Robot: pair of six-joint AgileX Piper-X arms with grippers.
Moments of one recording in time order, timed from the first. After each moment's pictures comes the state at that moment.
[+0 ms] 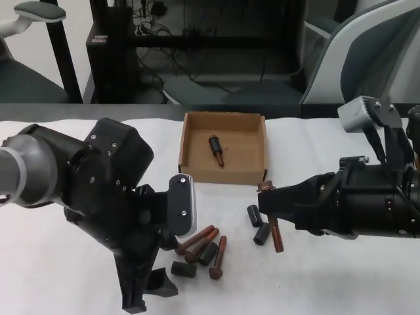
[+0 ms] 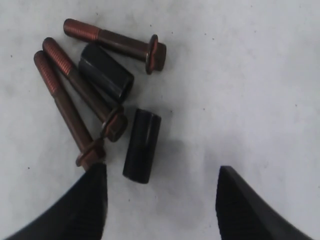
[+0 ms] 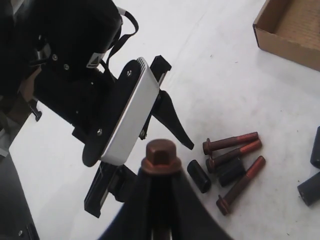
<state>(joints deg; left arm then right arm) -28.8 93.3 -50.6 35.1 20.8 59.6 33.7 63.0 -36.3 8.5 -22.9 19.6</state>
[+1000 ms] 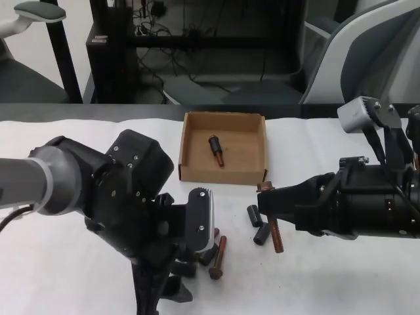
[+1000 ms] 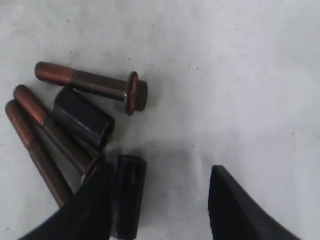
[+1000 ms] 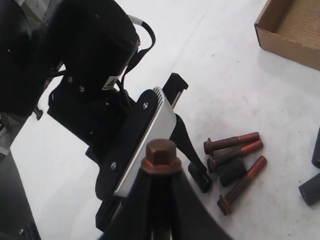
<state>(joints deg) -32.1 95.8 -50.8 31.9 20.7 60.6 33.7 63.0 -36.3 8.5 -23.1 19.5</state>
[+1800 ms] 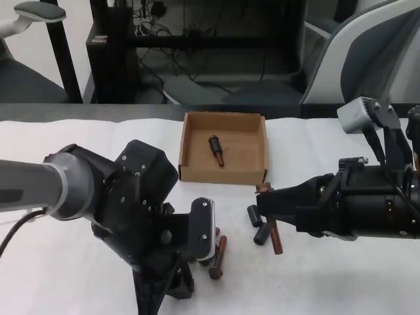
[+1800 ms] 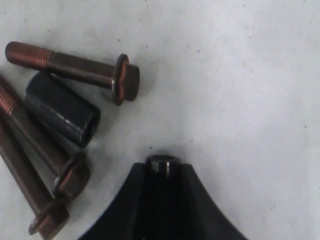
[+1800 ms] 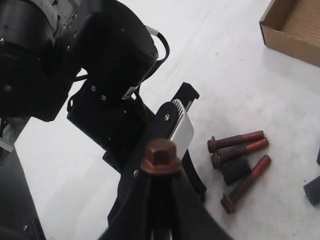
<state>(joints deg) -32.1 99.4 -51.2 31.9 18.4 60.7 33.7 63.0 -36.2 8.5 -24.0 19.5</state>
